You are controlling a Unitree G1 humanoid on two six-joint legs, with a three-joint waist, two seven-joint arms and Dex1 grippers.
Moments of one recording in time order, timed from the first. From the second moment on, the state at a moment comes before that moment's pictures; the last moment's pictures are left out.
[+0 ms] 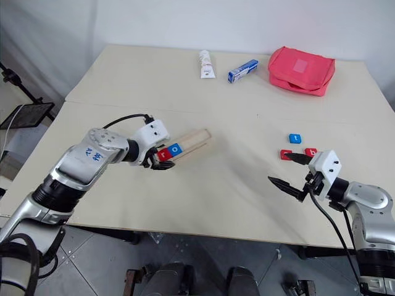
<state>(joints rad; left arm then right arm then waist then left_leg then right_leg) -0.90 0.67 -0.46 0.00 -0.14 0.88 -0.77 -0.19 -0.75 -0.25 0.15 0.40 -0.02 1.09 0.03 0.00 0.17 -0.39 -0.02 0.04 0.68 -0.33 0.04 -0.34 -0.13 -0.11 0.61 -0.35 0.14</state>
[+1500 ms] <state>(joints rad) -0.88 0.30 -0.28 0.13 -0.06 0.40 -0.94 0.12 -0.78 -0.49 -0.08 0.45 0.14 0.88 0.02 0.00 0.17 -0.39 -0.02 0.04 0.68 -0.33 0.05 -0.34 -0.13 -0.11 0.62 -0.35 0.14</state>
